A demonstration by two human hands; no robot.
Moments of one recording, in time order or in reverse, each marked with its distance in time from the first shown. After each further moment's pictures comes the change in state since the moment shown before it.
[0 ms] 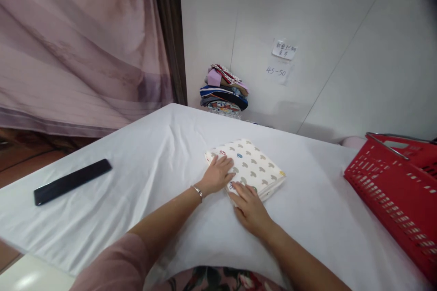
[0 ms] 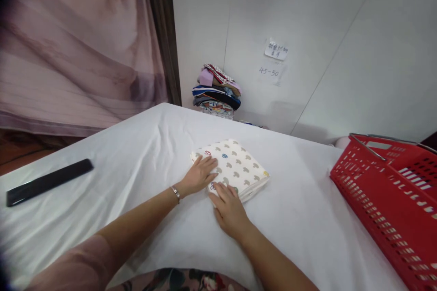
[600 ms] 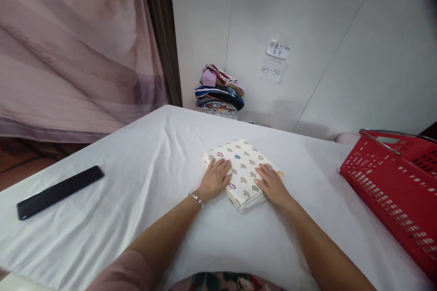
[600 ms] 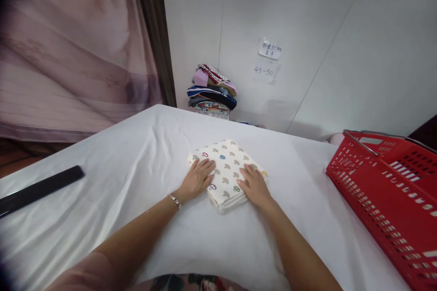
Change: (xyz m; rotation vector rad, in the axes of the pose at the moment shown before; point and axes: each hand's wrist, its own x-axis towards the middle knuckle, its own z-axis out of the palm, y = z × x) left_hand -0.008 0.004 0.009 -0.036 0.005 -0.038; right_hand 0.000 0.093 -0.029 -0.019 0.010 0.446
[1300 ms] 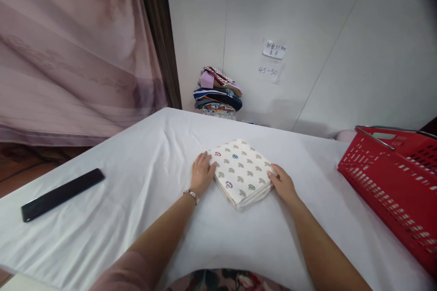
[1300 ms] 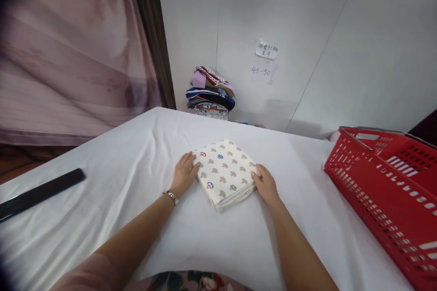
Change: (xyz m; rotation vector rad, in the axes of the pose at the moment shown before) left_hand -0.002 -0.024 0.002 -0.104 0.278 -0.445; right_hand -0.009 0.052 0.009 0.351 0.324 0.291
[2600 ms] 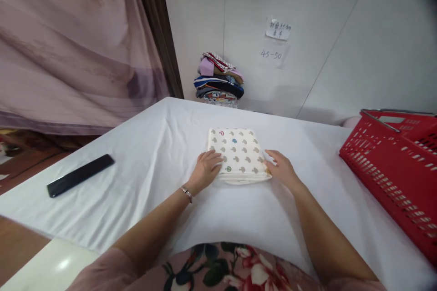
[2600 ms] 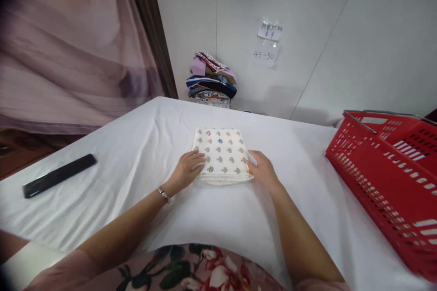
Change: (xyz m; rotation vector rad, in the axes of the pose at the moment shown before) left_hand -0.036 0.029 -0.028 0.027 -0.170 0.311; right_hand -0.008 -0.043 -0.027 0.031 -0.140 -0.131
